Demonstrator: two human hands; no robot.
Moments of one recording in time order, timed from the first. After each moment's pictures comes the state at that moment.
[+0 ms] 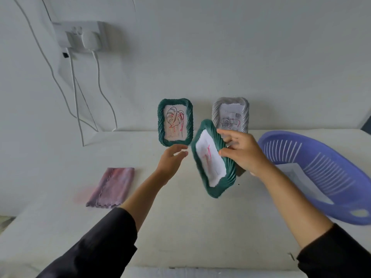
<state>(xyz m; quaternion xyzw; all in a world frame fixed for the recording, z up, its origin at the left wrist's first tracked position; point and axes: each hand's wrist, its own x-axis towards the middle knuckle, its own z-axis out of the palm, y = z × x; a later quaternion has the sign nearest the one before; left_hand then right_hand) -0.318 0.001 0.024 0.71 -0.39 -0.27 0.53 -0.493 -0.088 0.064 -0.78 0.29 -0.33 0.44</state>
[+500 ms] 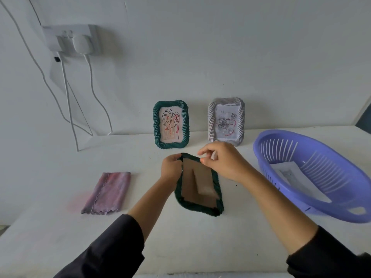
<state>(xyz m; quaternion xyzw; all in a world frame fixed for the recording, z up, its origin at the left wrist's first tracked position) -0.329 -0.017 0.006 0.74 -0.24 -0.31 0.55 -0.478 -0.063 0.064 -0.88 0.29 -0.23 0.31</state>
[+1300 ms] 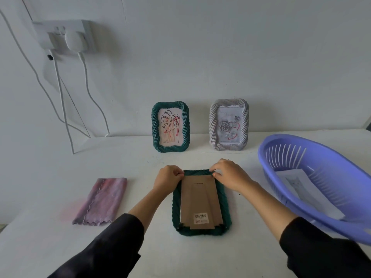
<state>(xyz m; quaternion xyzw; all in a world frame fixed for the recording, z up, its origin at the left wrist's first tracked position) -0.293 -0.034 -0.032 0.82 -0.43 -0.20 0.32 -0.465 -0.140 -0.017 -0.91 0.36 -0.08 0.20</state>
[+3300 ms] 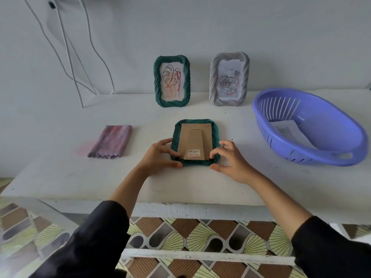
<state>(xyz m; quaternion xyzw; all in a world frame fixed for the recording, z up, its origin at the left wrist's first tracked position) -0.327 0.076 -0.055 0.74 -0.50 -0.25 0.37 -0.547 -0.047 -0.068 -0.88 0.28 -0.15 0.35</state>
